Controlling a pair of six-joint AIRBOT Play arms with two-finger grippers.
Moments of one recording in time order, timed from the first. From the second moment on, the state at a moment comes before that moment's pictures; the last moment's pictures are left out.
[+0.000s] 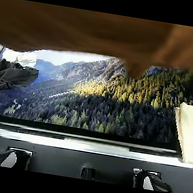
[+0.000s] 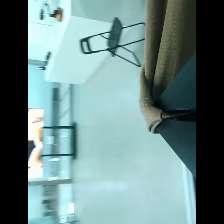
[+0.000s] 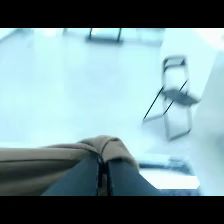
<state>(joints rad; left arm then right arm) 0.36 -0.81 1.97 0.89 -1.05 -1.34 -0.27 -0.82 2.04 -1.32 1.12 1.37</state>
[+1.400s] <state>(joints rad) 0.17 -1.74 1.49 0.89 -1.02 -1.33 -0.12 -1.69 1.51 -1.27 0.83 1.71</state>
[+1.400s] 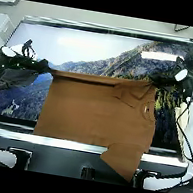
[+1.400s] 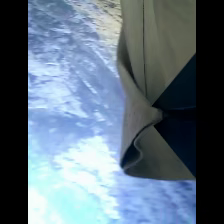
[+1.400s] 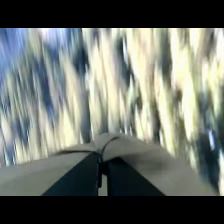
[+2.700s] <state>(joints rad) 0.15 -1.83 1.63 1.05 -1.59 -1.40 -0.12 -1.74 1.68 -1.48 1.48 1.59</state>
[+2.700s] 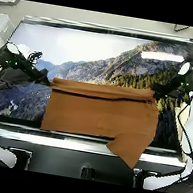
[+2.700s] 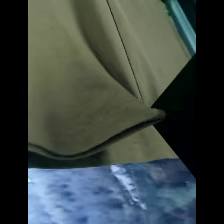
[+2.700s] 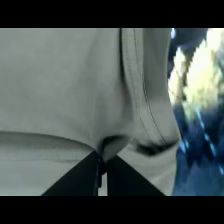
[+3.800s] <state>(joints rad) 0.16 -1.78 1.50 1.09 -1.72 -1.41 -0.18 -1.74 1.62 -1.50 1.68 1.60</state>
